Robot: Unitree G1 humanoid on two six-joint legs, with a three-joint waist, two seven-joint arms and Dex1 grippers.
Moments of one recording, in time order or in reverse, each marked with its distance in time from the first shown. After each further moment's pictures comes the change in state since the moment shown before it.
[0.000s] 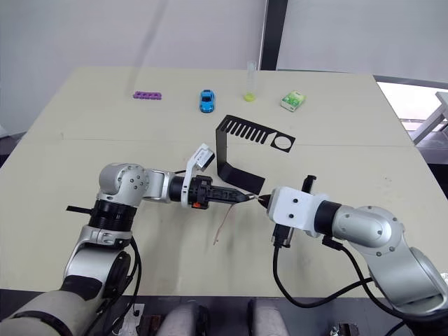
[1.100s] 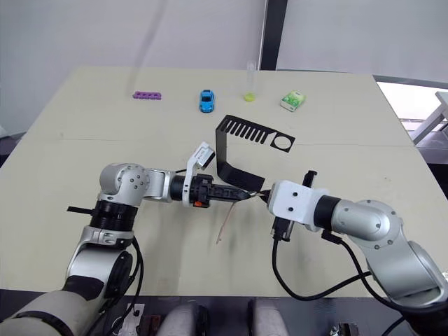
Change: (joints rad) left arm -0.003 -0.017 0.014 -0.003 -0.001 -0.003 0.022; right arm -0.046 0.002 0.012 0.030 -0.002 0.020 0.001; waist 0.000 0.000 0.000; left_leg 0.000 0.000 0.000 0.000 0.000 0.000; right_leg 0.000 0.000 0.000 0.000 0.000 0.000
